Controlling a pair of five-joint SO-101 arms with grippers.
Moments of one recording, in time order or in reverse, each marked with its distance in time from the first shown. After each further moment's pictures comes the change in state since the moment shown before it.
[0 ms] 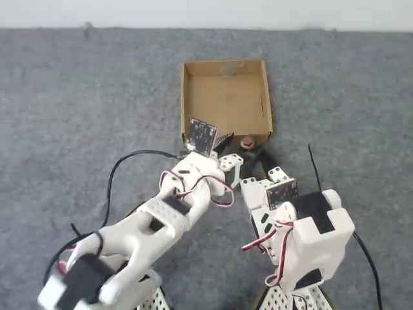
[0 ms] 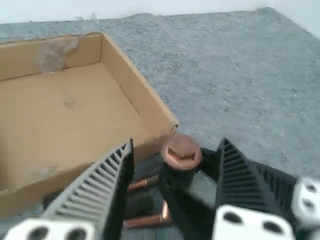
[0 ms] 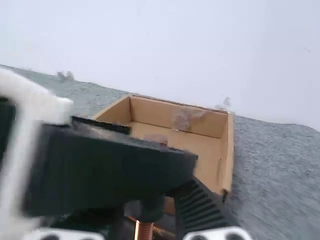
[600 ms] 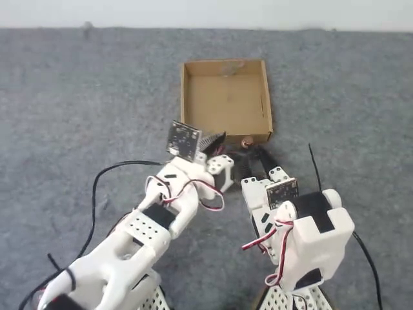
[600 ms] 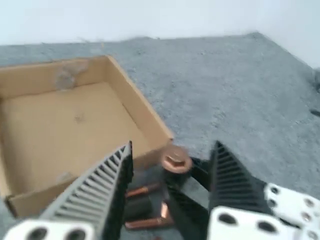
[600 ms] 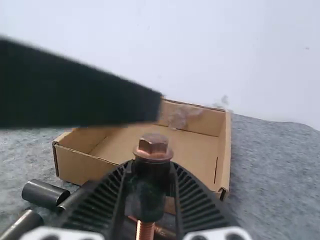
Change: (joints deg) left arm -4.6 -20.3 2.9 14.4 -0.3; right arm -0.1 0.0 -0.1 0.1 0.0
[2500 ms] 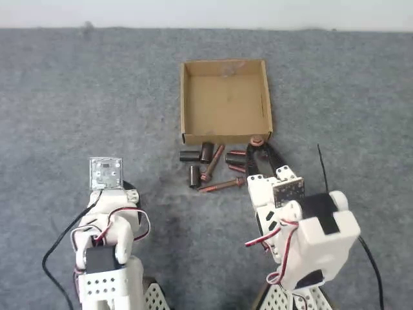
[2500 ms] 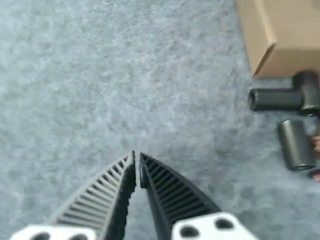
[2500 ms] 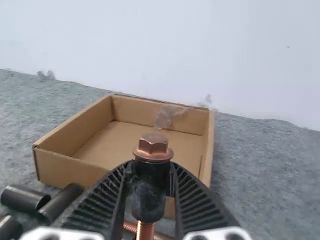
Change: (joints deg) left arm -39.6 -61.6 20.2 66.2 -18.5; right arm 3.4 -2.2 0.6 0.0 0.0
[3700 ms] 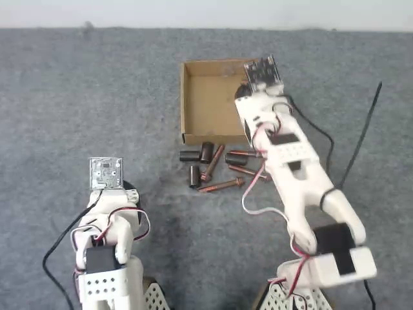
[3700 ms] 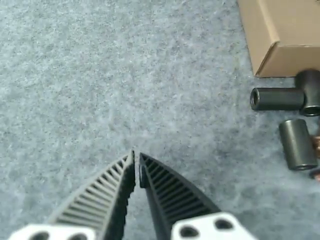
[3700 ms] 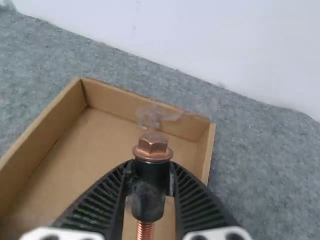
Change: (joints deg) left arm 0.0 -0.2 0.0 0.0 -0.5; right arm 1.0 -14.0 -61.4 101.5 6.4
